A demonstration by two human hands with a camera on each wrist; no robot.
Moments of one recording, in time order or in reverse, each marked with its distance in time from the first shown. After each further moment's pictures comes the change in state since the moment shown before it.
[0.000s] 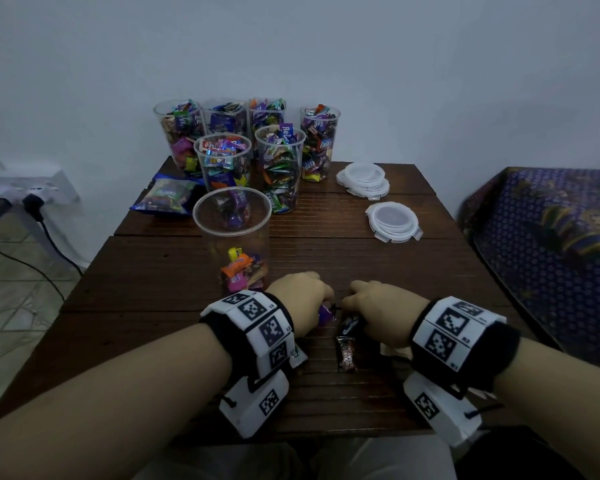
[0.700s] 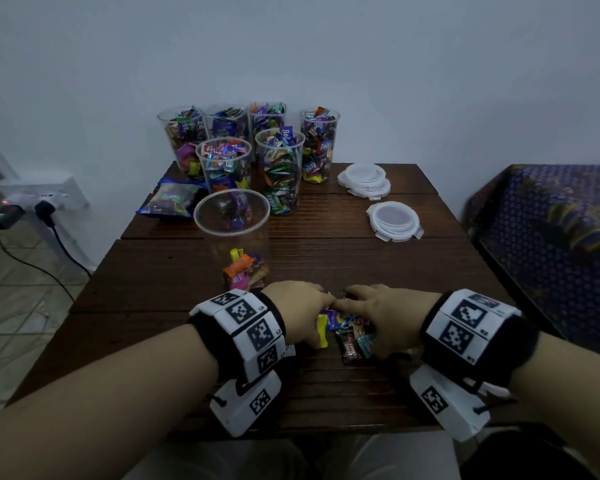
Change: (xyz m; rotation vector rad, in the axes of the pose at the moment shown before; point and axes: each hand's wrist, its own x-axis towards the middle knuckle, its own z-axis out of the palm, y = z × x) left_hand -0.009 0.003 -0.005 0.173 -0.169 0.063; right_hand -0.009 0.005 -0.003 -0.058 -0.178 0.004
